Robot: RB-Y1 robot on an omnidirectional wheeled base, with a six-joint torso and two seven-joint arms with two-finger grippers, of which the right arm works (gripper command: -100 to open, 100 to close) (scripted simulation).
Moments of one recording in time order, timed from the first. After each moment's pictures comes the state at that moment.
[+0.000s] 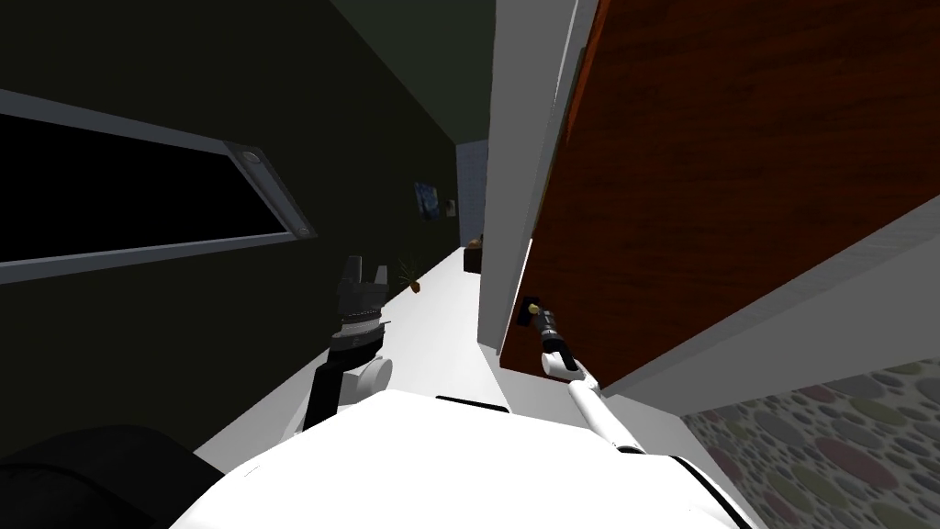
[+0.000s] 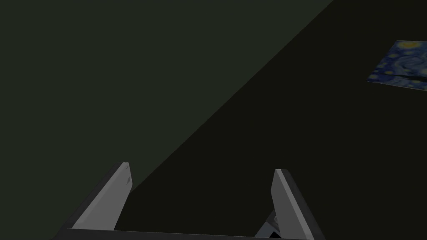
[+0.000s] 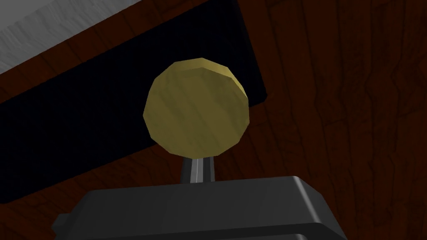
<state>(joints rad) -0.26 -0.33 0.05 -0.84 -0.32 -0.50 -0.38</state>
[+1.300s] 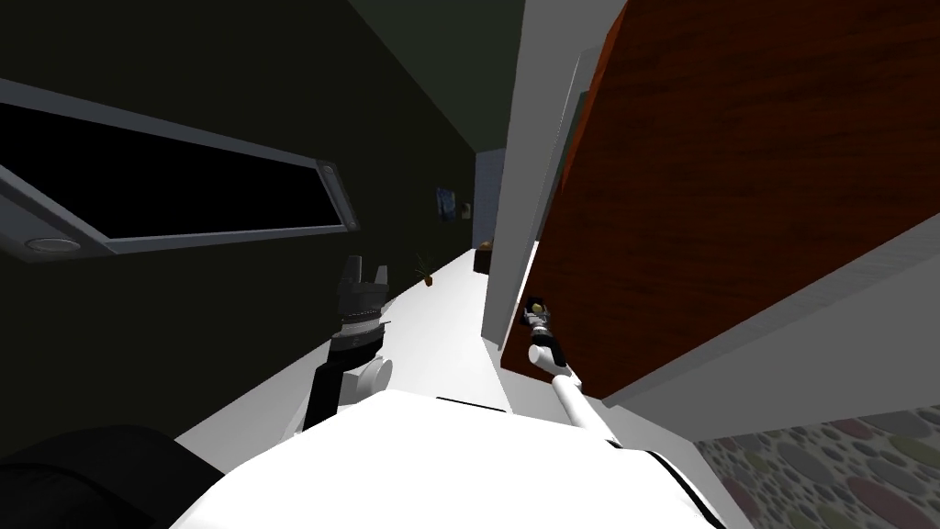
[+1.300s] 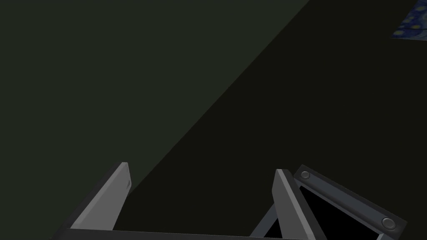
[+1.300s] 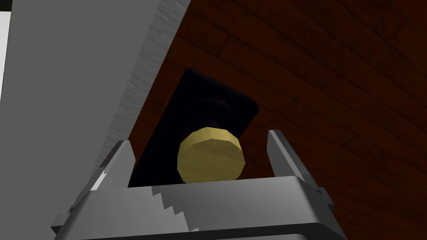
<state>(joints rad) -0.27 -0.22 0.02 -0.90 -0.58 -0.48 -0.69</state>
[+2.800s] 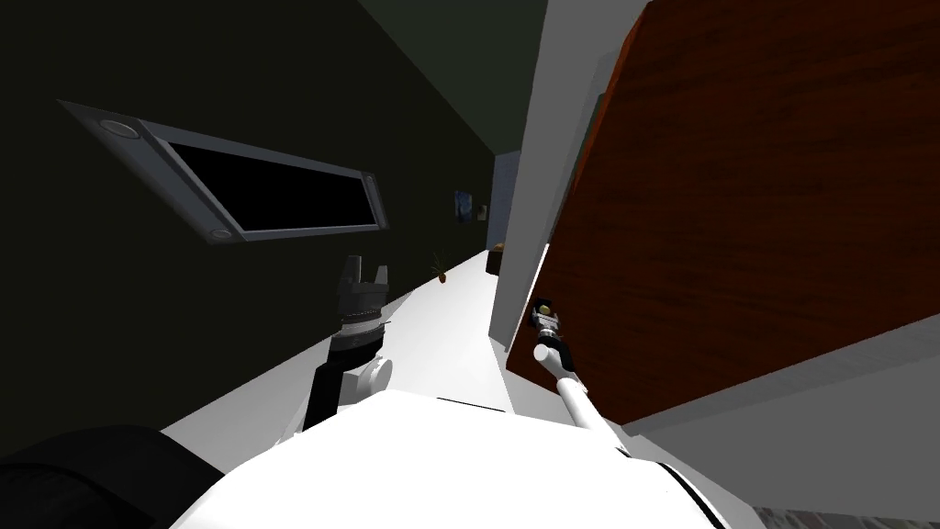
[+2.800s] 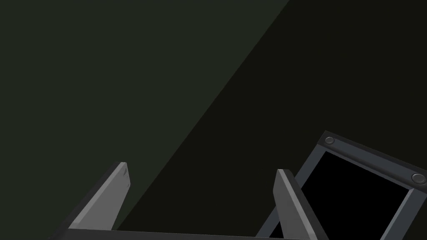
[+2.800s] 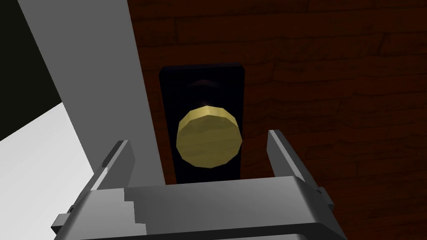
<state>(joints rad) -0.24 -0.22 -0.03 -0.94 -0.82 -0.45 -1.02</state>
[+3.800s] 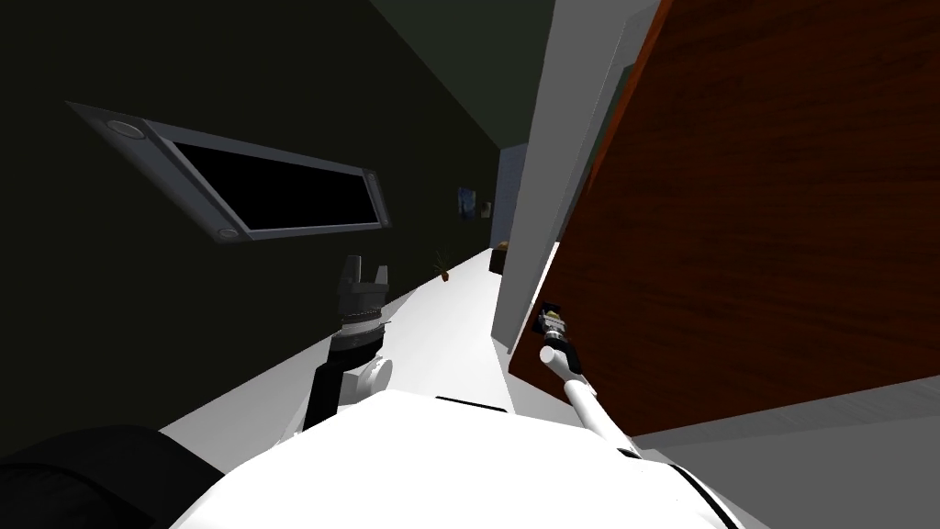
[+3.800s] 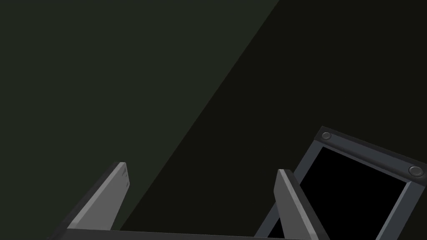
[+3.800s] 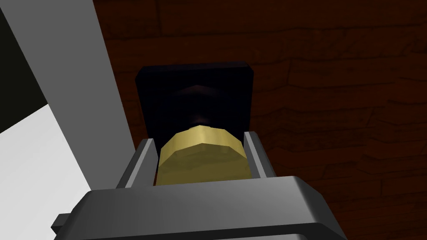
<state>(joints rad) -0.24 -0.28 -0.02 -0.90 -0.82 -0.47 -1.06</state>
